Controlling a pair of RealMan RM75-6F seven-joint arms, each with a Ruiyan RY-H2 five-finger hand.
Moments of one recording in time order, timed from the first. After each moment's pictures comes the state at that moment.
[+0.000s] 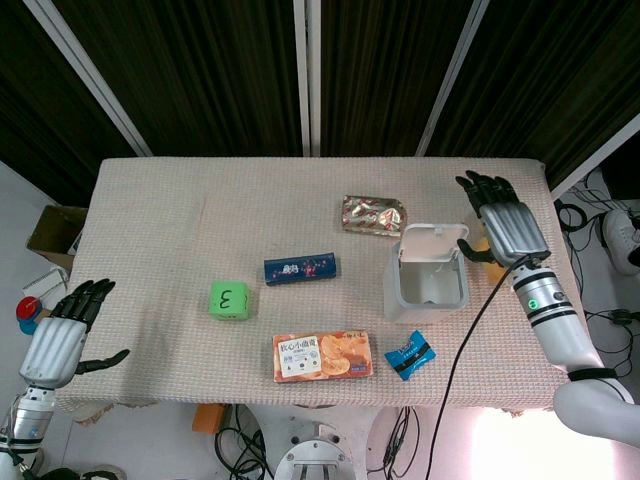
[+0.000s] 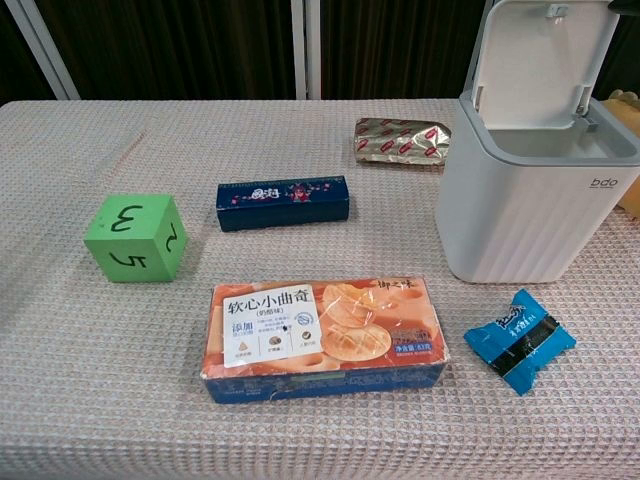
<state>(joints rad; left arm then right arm) -0.10 -1.20 0.02 -1.52 1.64 1.52 -0.02 0.65 -0.93 0.33 -1.94 -0.88 0.97 -0.33</state>
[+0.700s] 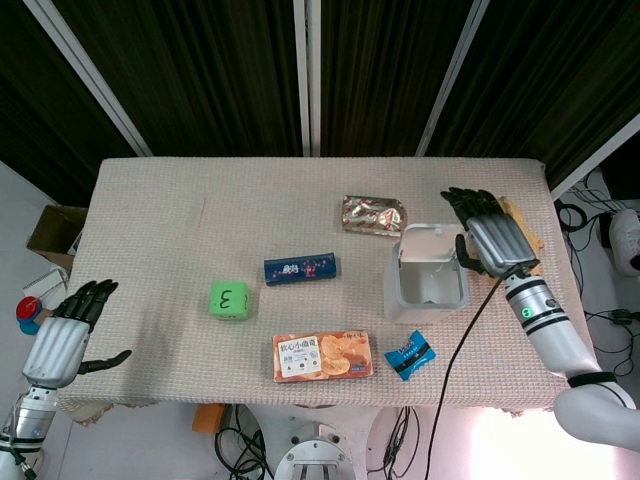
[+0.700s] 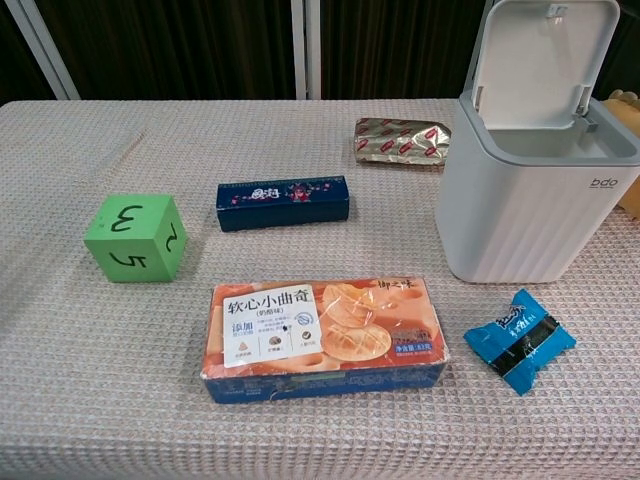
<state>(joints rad) -0.10 -1.20 0.02 -1.52 1.64 1.52 -0.02 0.67 -0.92 0.28 -1.95 -0.95 0.91 -0.24</state>
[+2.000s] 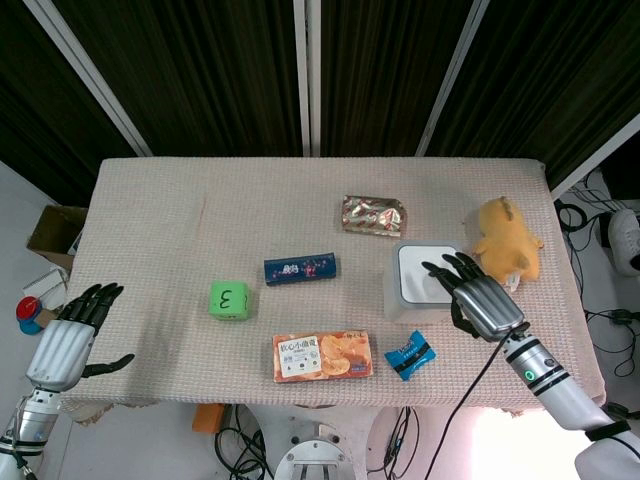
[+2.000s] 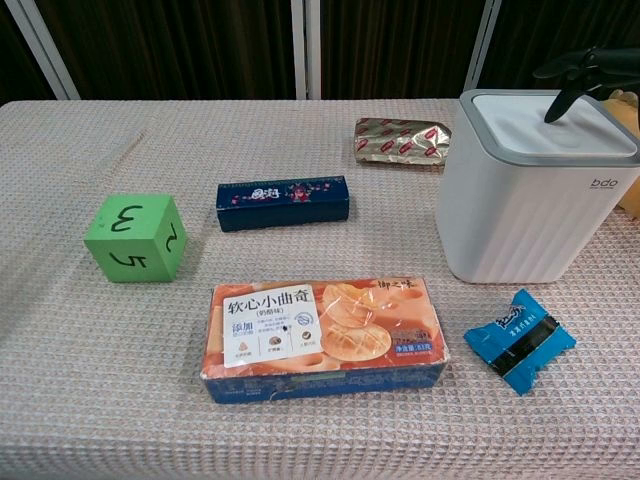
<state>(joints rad) -0.10 -1.19 0.04 -1.54 1.66 1.51 0.03 0.49 -1.00 0.06 -1.88 -1.47 1.01 -0.05</state>
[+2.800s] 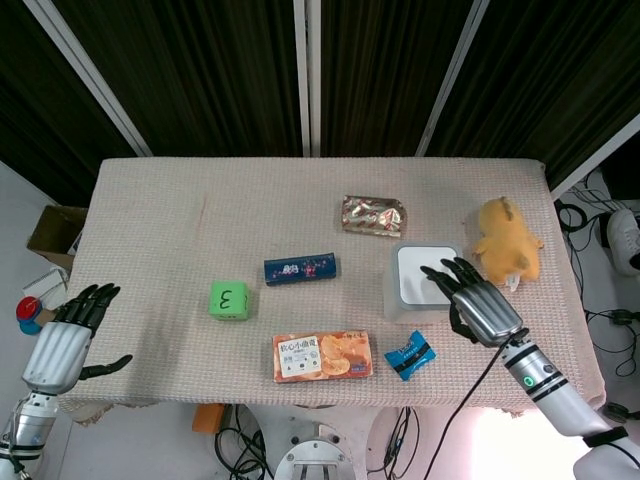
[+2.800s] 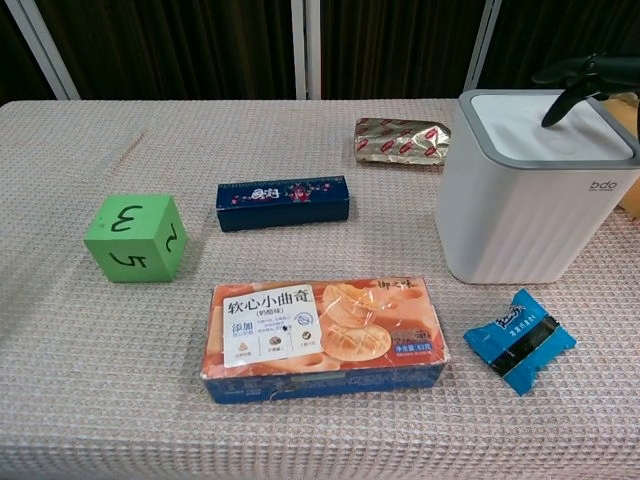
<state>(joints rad) -0.09 -1.18 0.04 -1.56 1.66 1.54 0.03 0.47 -1.02 0.05 -1.89 -1.51 1.09 -0.05</state>
